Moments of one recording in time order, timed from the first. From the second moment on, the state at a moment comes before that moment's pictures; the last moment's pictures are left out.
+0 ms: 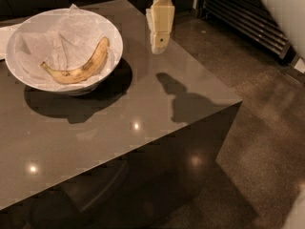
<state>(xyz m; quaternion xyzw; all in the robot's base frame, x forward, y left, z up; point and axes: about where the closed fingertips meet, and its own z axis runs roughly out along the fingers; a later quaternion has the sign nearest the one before) 0.605 -0.004 1.019 -0.78 0.58 -0.07 0.23</state>
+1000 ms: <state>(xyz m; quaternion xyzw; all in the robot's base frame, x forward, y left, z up) 0.629 0.023 1.010 -0.80 0.55 -0.05 0.23</state>
